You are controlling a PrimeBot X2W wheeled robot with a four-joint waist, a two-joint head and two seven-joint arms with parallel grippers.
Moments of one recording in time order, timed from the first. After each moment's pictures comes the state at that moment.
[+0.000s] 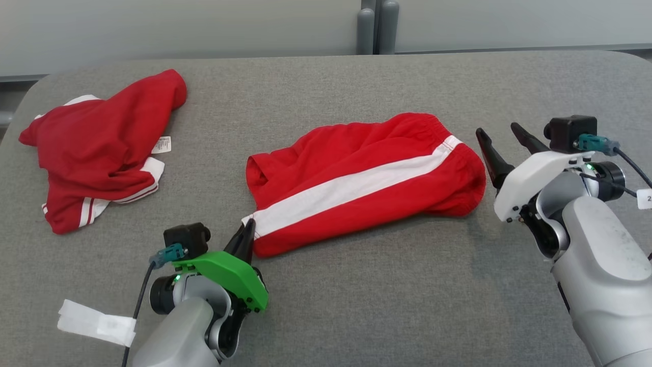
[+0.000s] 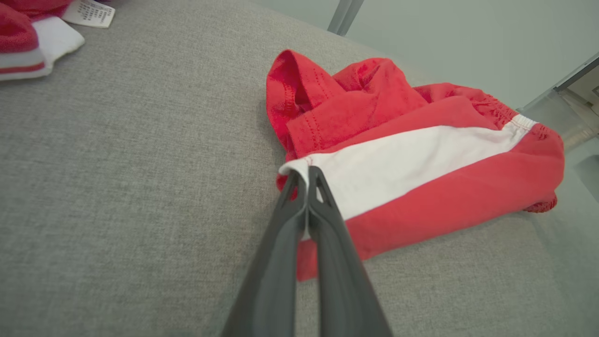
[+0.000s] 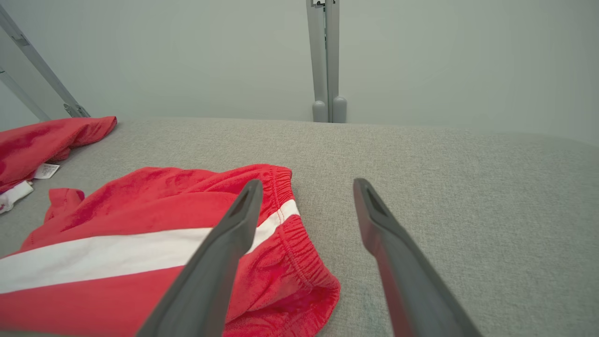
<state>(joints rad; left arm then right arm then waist) -0.44 0.04 -0.64 0.73 -0.88 0.00 -0.25 -0.47 -0.17 0.20 0.54 0.28 0.11 0.02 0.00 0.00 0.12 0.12</state>
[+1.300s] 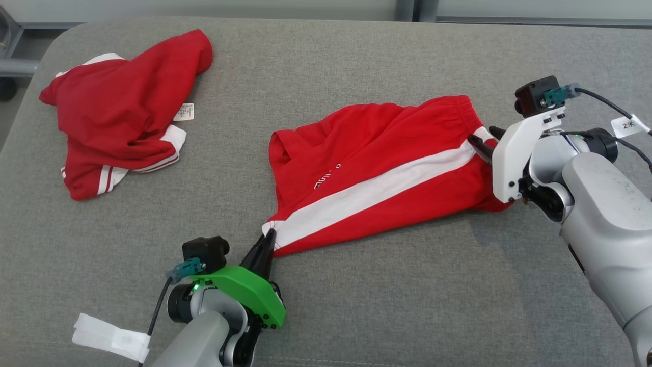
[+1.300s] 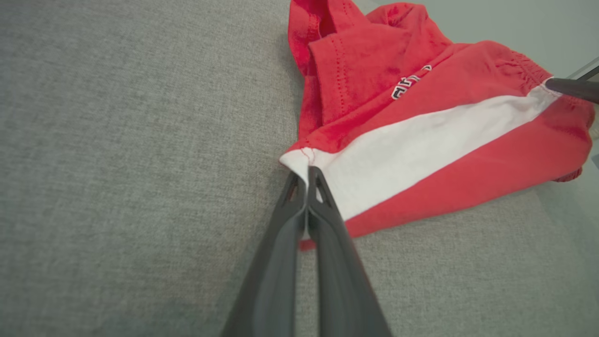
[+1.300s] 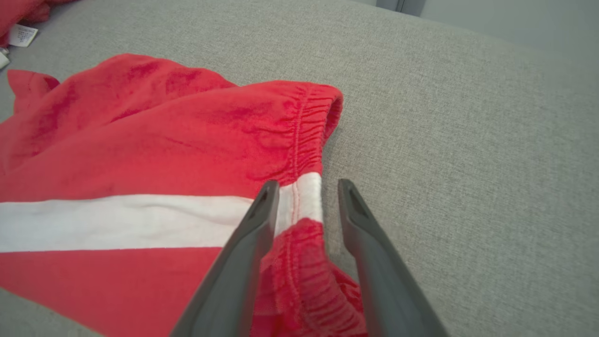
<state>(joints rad) -0.36 0.04 -0.66 0.60 -0.85 0.01 -0.25 -0.69 -0.29 0.52 0.69 0.49 0.12 0.31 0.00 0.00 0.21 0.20</state>
